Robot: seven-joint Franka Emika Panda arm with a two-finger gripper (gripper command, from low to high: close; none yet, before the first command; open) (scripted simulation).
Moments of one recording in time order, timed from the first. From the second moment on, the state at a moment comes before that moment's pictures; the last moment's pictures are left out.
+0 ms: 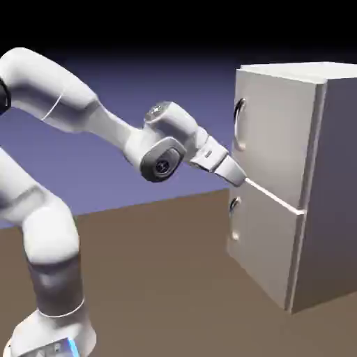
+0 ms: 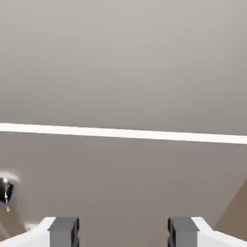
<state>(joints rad) -0.04 -0.62 0.06 -2.79 0.12 3.02 0.69</state>
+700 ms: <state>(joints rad) -0.46 -1.02 0.54 -2.66 1.03 2.89 0.33</state>
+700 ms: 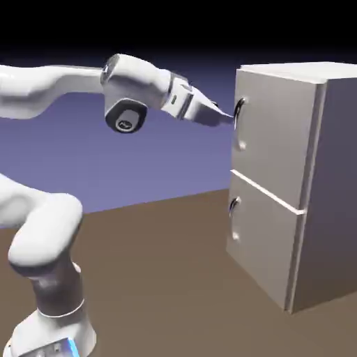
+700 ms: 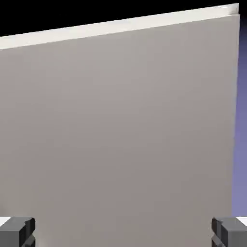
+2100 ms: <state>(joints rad) -1.25 -1.63 1.28 -2.36 2.51 2.63 -0.27</state>
